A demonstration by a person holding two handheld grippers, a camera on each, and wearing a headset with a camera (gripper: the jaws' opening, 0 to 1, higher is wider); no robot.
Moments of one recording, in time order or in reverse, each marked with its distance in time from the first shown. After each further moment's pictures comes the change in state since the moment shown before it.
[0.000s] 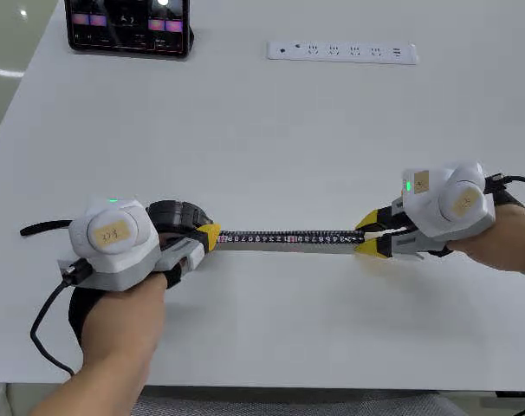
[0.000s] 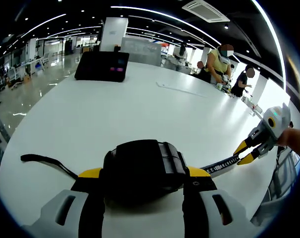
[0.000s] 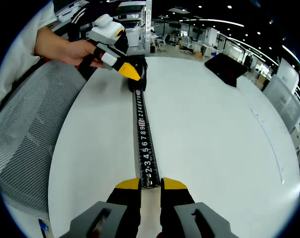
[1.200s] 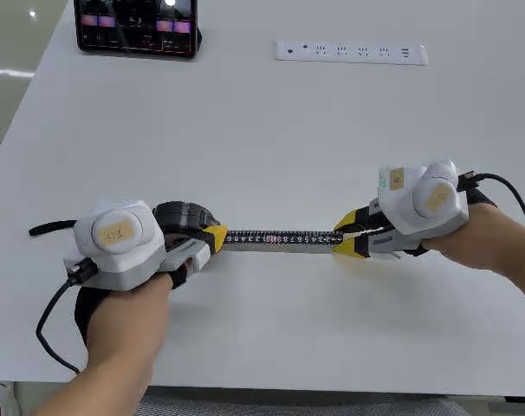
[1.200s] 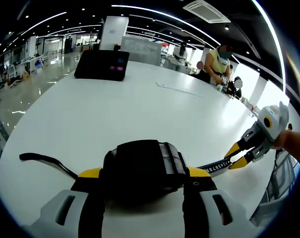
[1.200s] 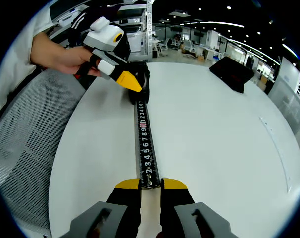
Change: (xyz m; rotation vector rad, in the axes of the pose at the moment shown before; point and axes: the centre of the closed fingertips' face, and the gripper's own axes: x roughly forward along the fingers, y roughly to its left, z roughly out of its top) left arm 0.000 0.000 -0.001 -0.016 0.006 -0.012; right arm 0.027 0.003 0.032 0.011 -0.048 0.041
